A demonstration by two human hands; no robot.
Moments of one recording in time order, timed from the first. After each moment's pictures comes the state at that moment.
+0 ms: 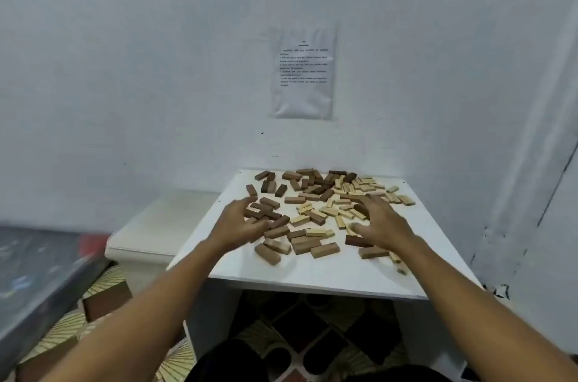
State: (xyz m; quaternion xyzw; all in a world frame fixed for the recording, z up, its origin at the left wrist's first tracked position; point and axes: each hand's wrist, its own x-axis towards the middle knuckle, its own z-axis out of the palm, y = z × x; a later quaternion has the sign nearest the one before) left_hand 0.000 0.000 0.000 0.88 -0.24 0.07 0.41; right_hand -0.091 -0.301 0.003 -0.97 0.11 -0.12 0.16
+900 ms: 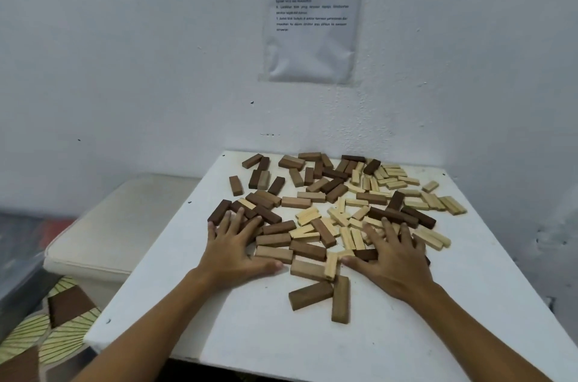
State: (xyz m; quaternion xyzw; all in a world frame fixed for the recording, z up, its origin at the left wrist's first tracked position) left_hand 0.146 -0.047 -0.113 0.96 -0.23 -0.01 0.17; right_hand 0.035 -0.353 -0.111 -0.99 0.16 -0.01 0.04
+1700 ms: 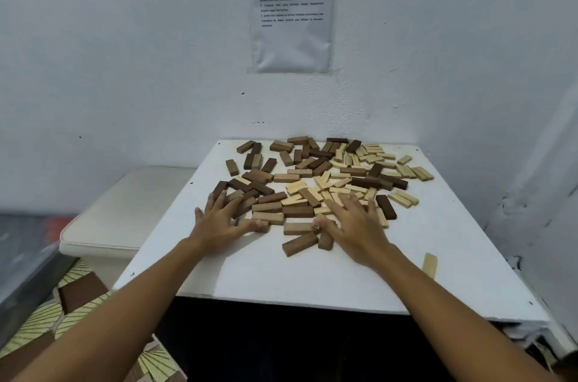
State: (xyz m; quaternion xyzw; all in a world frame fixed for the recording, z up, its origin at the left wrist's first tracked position) left_hand 0.125 -0.022 -0.099 0.95 -0.21 -0.02 0.21; right_hand -0.001 -0.299 -0.090 -0.99 0.06 -0.07 0.08
